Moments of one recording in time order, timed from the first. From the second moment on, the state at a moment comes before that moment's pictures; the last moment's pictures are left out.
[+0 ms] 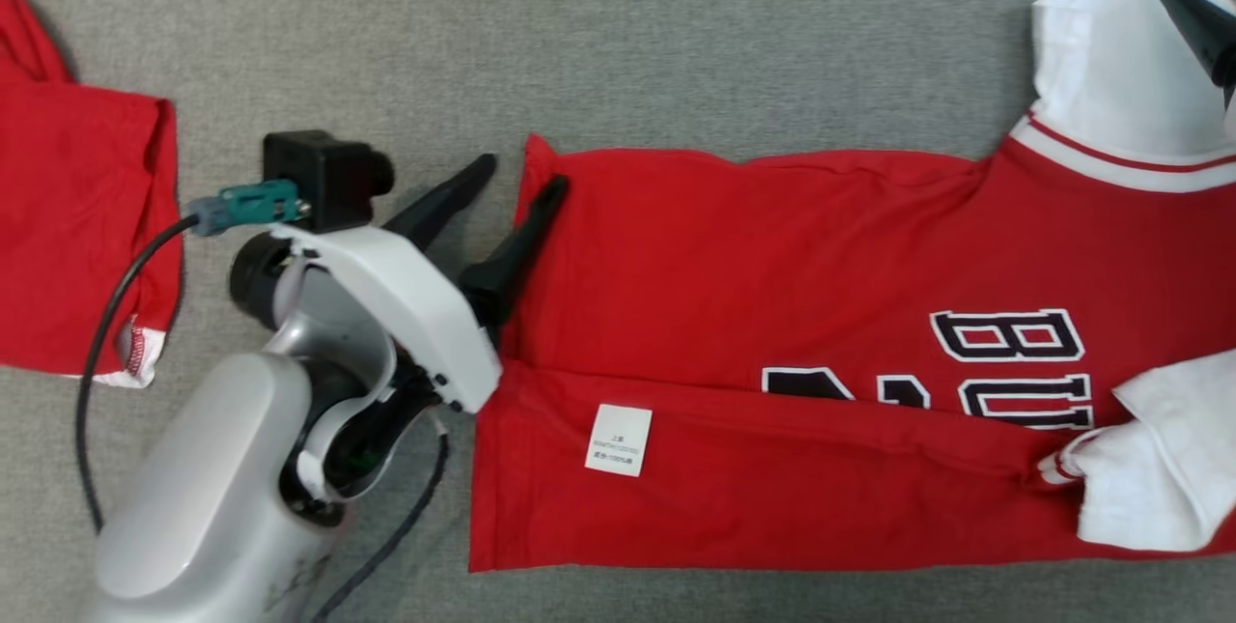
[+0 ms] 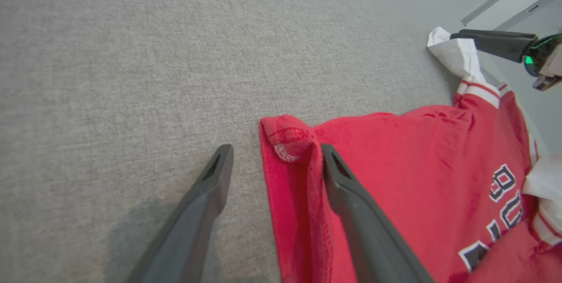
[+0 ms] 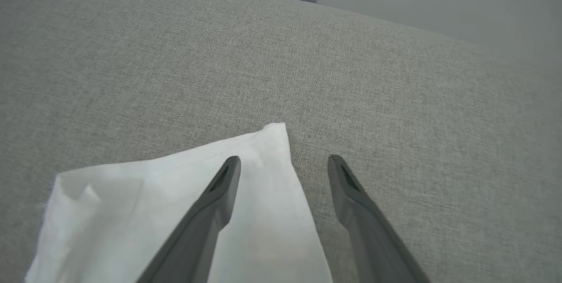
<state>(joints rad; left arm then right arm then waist) -0.51 0.31 -0.47 -0.05 -0.80 0.07 0.37 -0.93 -0.60 0.38 0.40 0.63 0.13 0.51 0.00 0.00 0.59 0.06</state>
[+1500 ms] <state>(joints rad) -0.12 0.35 -0.30 -0.21 -0.93 0.12 0.15 -0.27 -0.74 0.29 0.02 1.01 0.13 0.01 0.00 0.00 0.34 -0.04</state>
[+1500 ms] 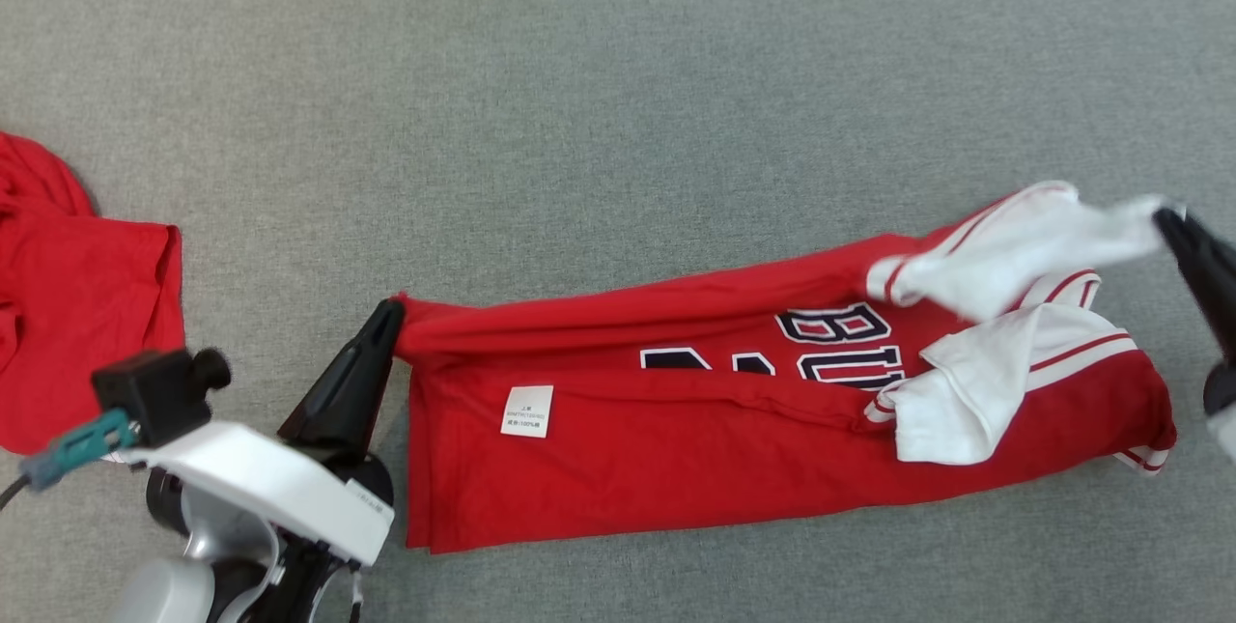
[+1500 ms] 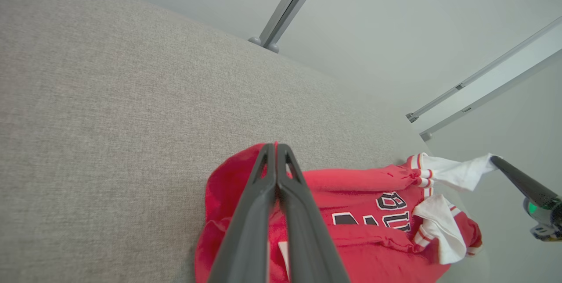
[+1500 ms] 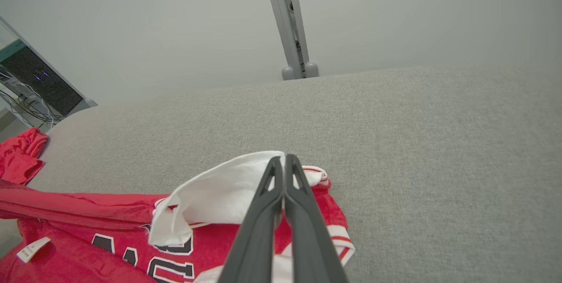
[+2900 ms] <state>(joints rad) 0.10 0.35 -0.33 -0.19 -0.96 0.15 0.13 0.07 -0.44 0.05 -0.06 0.83 0.13 0.18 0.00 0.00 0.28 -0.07</state>
